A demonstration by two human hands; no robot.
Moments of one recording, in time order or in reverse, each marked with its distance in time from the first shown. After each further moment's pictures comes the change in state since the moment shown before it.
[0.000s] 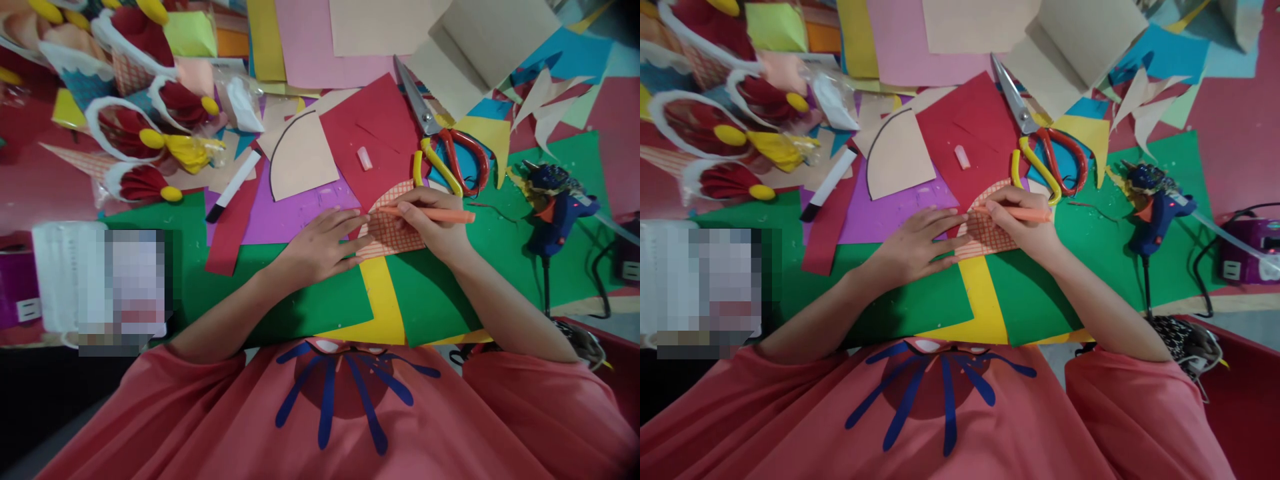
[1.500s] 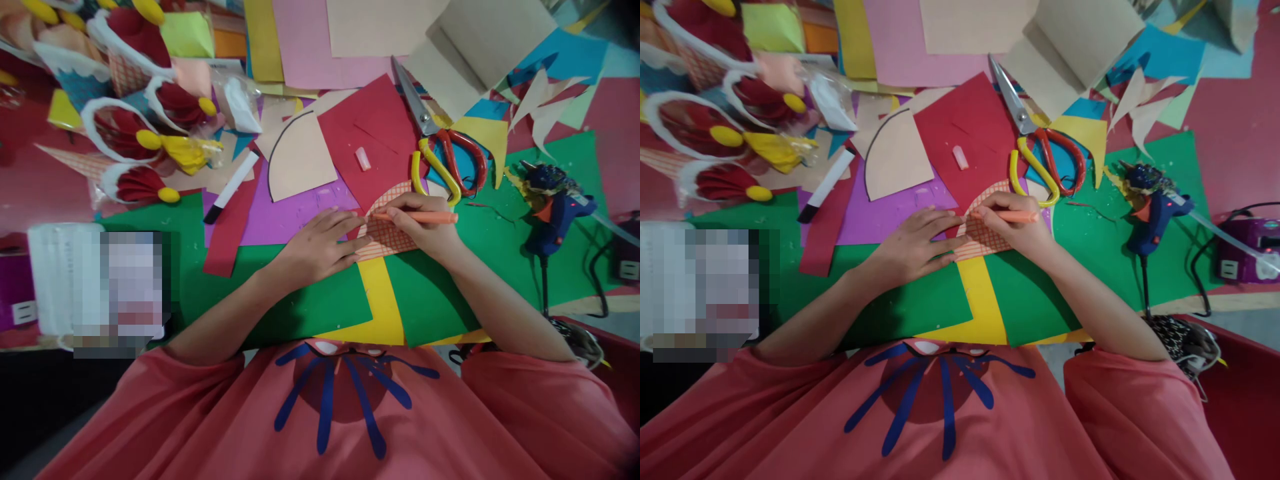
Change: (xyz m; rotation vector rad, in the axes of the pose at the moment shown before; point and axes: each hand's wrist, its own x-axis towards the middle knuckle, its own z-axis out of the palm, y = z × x) left_hand 0.001 -0.001 0.001 -0.026 0.032 0.007; right_hand 0.004 0.003 0.003 -0.094 -0.098 -0.066
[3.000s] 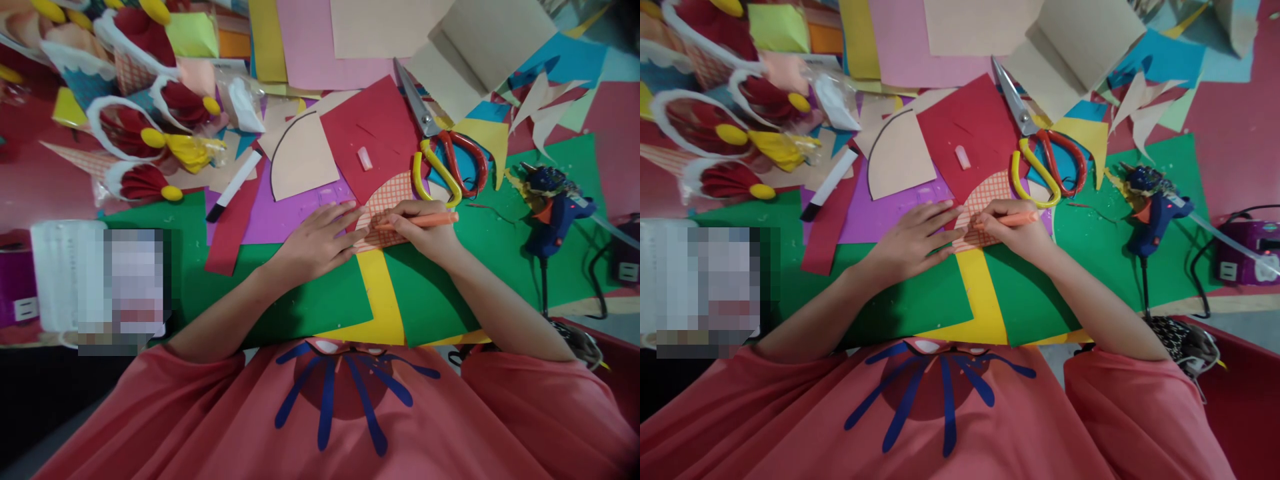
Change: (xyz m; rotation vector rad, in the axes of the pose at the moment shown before) left_hand -0.002 -0.003 0.001 0.026 -0.017 -0.068; right_hand -0.003 -0.002 0.002 0.080 -0.056 0.024
